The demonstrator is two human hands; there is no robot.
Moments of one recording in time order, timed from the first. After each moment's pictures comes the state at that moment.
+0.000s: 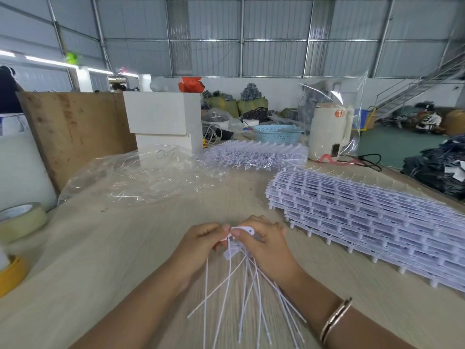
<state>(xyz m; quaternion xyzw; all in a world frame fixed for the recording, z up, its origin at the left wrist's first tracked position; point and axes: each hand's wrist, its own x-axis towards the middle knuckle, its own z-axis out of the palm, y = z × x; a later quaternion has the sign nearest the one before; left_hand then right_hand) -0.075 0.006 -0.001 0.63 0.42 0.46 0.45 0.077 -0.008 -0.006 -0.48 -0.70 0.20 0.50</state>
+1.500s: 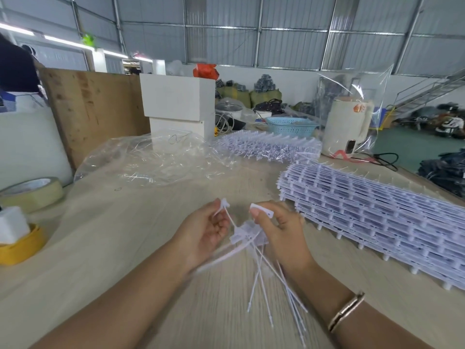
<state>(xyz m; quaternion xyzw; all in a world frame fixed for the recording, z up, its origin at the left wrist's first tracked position) -0.079 0.010 0.007 0.30 0.34 0.55 0.70 0.075 -0.008 -0.009 -0.45 -0.64 0.23 0.58</state>
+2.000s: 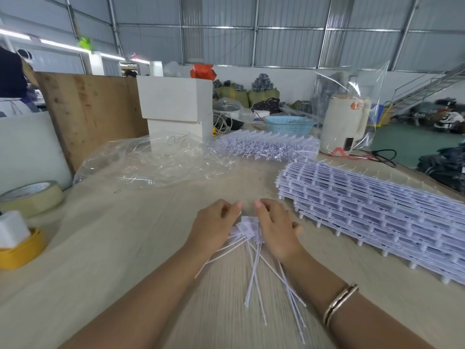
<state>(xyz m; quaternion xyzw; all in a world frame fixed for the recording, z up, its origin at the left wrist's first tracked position) -0.064 0.020 -0.005 0.68 0.55 0.43 0.22 0.079 0.012 -0.016 -0.62 -0.61 0.21 0.44</state>
